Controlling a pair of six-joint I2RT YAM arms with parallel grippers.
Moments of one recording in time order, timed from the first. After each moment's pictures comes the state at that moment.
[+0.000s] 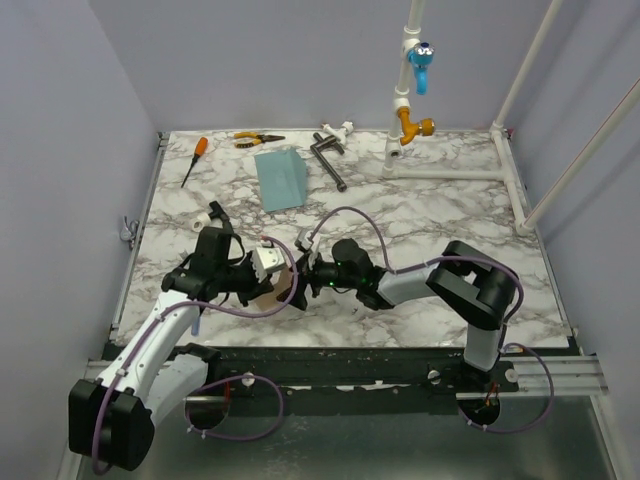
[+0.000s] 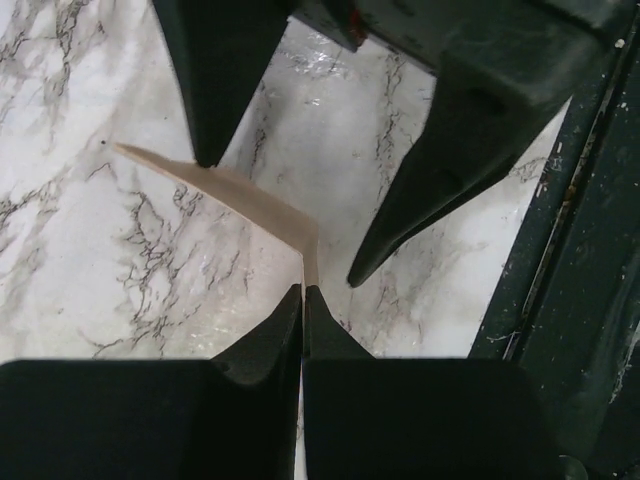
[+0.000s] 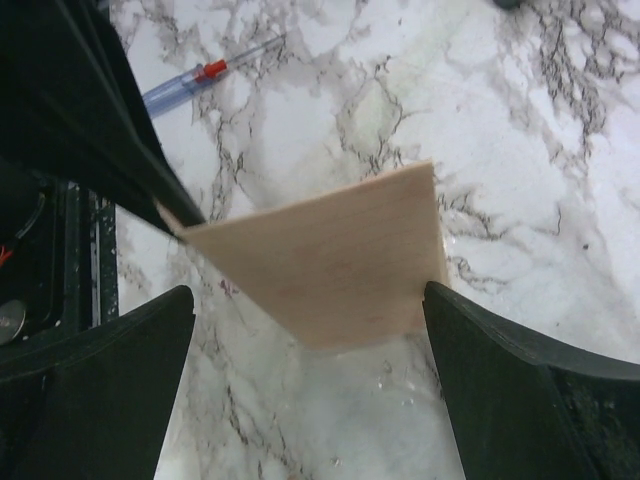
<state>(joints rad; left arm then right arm) -0.27 0.90 0.61 -0.61 0.68 0.66 0.97 1.85 0.78 0.80 -0.38 0.14</state>
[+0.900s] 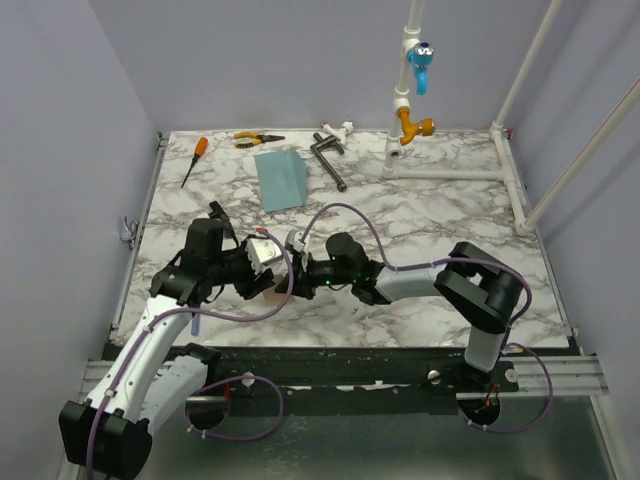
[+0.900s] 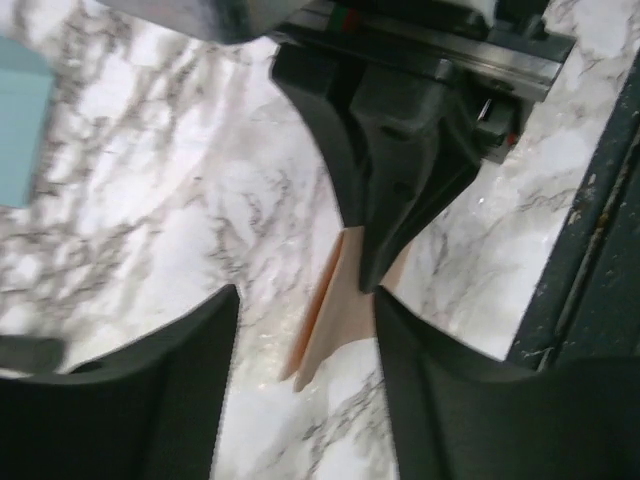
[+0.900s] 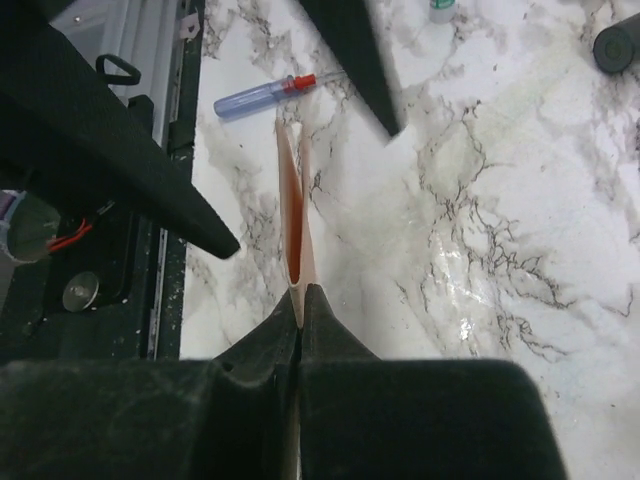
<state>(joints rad) -0.29 0.84 0.66 -0.61 0.65 0.66 0.99 1.87 0.87 0.74 -0.54 0.10</state>
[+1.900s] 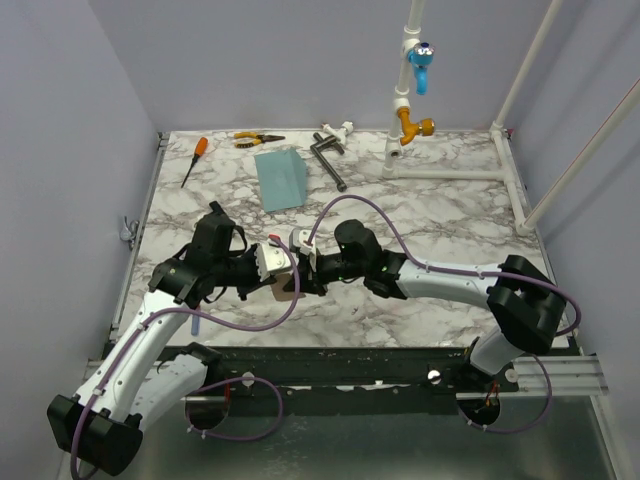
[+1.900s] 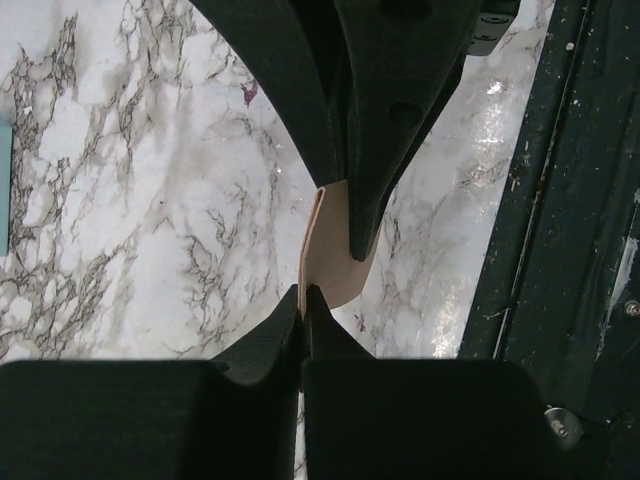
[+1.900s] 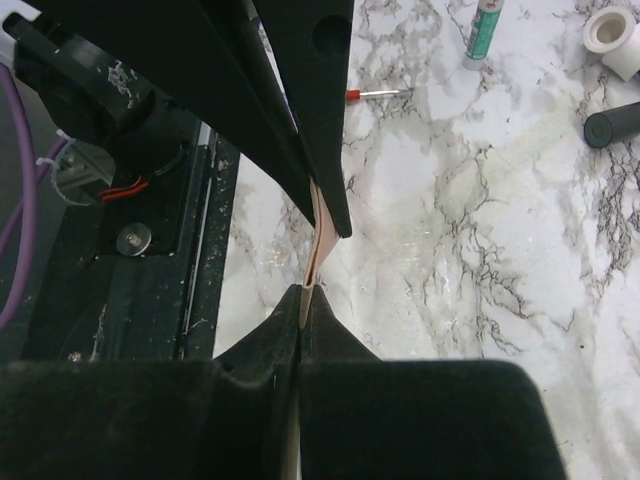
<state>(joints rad) -0.40 0.86 0.84 -0.82 0.62 0.75 0.99 1.60 0.92 0.36 -0.62 -0.13</state>
